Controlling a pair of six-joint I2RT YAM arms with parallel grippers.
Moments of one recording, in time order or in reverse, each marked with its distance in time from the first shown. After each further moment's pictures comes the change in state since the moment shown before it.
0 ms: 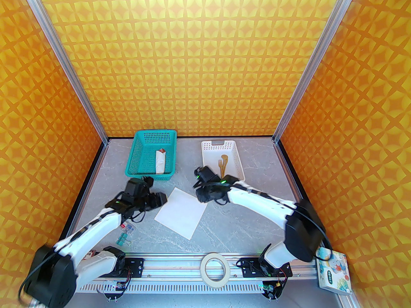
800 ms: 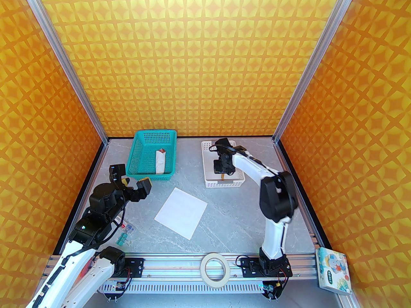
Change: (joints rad) left arm 0.029 -0.410 0.063 -0.035 -0.422 0.326; right arm -0.351 0.506 0.443 -0.132 0.024 -0.056
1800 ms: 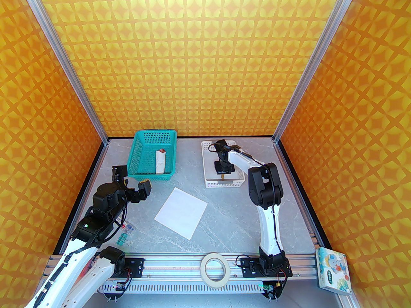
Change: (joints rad) left arm 0.004 0.015 -0.024 -0.010 -0.028 0.036; right arm -0.045 0.207 0.142 -0.035 0.034 -0.016
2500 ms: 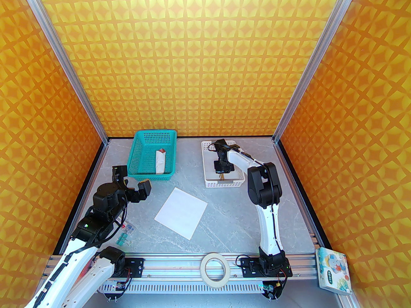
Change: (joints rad) left arm 0.001 0.001 0.000 0.000 -0.004 0.000; right arm 0.000 0.010 0.021 -0.003 0.000 -0.022
